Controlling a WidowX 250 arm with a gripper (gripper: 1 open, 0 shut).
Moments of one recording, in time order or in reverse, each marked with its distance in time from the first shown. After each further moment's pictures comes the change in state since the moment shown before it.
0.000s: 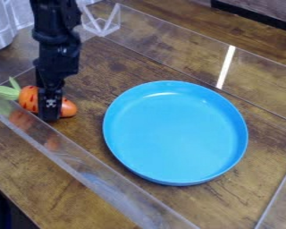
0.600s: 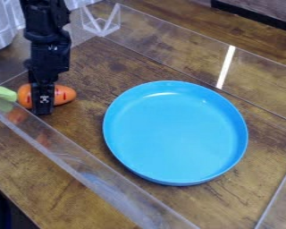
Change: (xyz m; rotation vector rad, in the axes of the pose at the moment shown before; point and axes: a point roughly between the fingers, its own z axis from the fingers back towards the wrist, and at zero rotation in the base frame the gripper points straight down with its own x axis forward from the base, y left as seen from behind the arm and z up) arm -0.005 0.017 -0.005 -0.006 -0.020 0.036
